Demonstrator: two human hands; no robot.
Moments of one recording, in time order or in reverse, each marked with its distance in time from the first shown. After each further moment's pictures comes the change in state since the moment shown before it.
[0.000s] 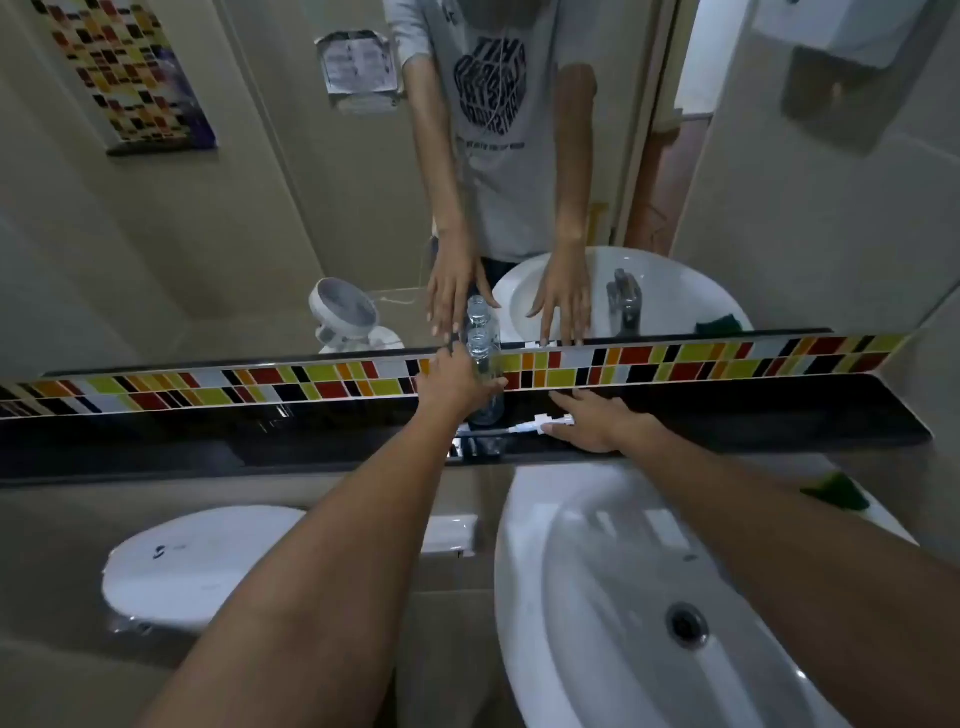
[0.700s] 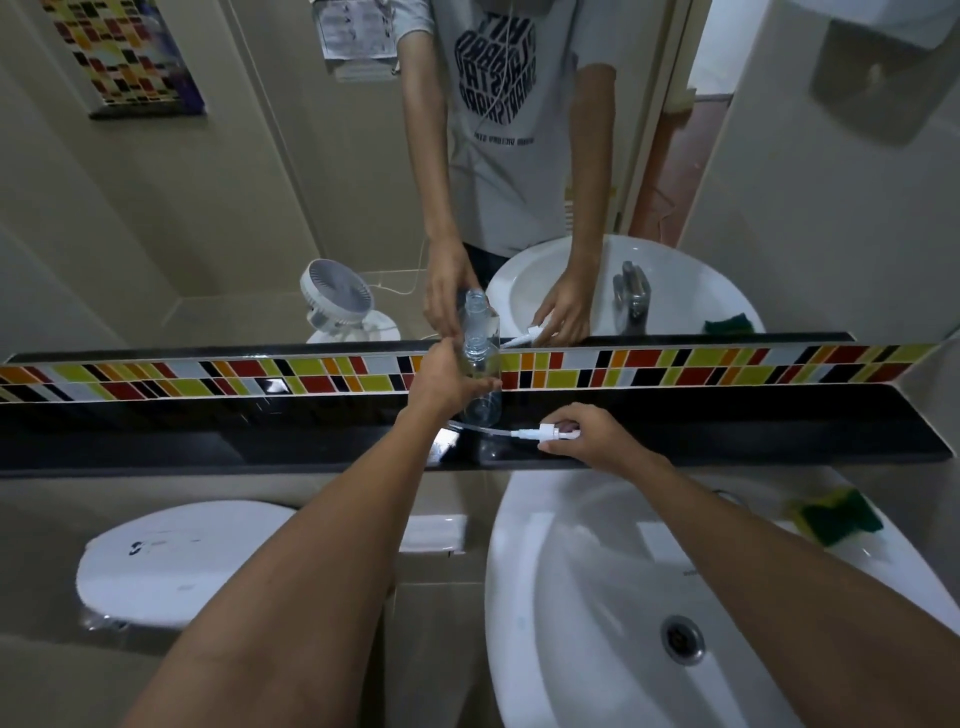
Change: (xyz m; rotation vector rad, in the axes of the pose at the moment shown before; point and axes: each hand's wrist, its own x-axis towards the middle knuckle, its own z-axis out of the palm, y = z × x) left_hand 0.036 -0.018 0.012 -0.446 -0.002 -0.013; right_hand 0.014 0.010 0.031 0.625 0.208 -0.101
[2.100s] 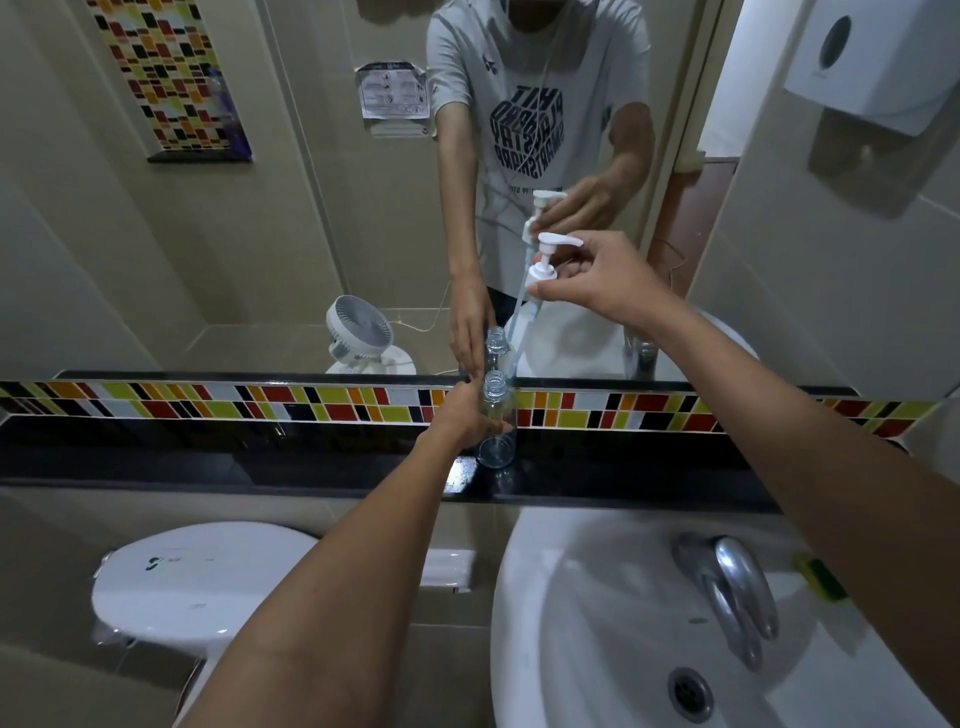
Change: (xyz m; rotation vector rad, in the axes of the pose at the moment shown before) left_hand -0.008 0.008 -0.011 0.019 -0.152 -0.009; right_hand -0.016 -0.199 -0.155 0.271 0.225 -0.464
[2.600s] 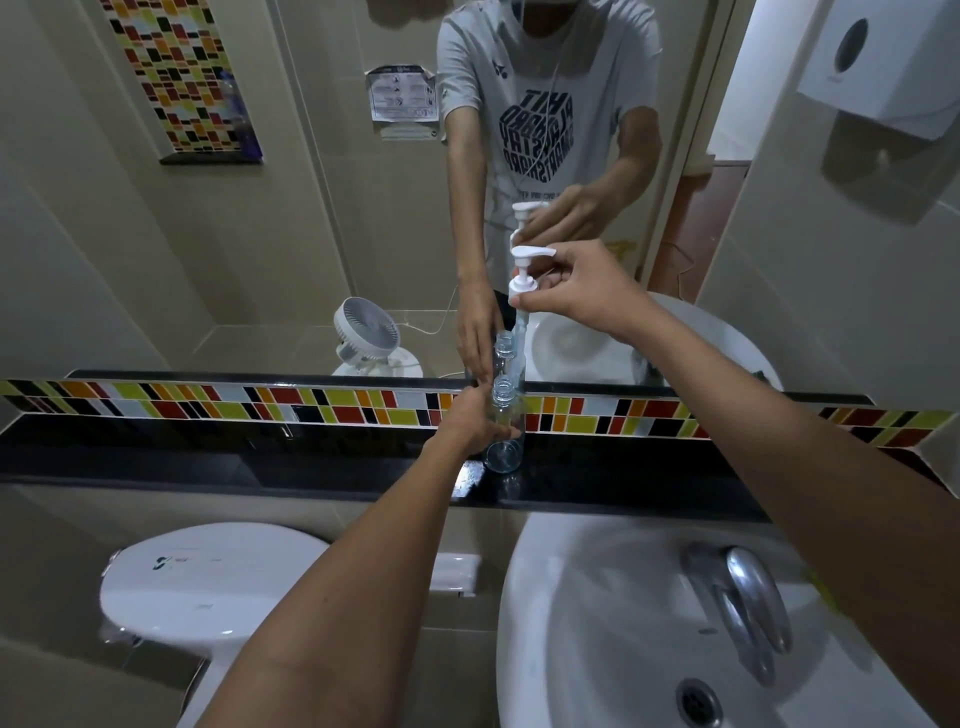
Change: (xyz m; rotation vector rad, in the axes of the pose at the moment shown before) left_hand -0.004 0.000 -0.001 -0.008 -0.005 0.007; right_hand 0.014 -0.001 0.025 -0.009 -0.066 -0.004
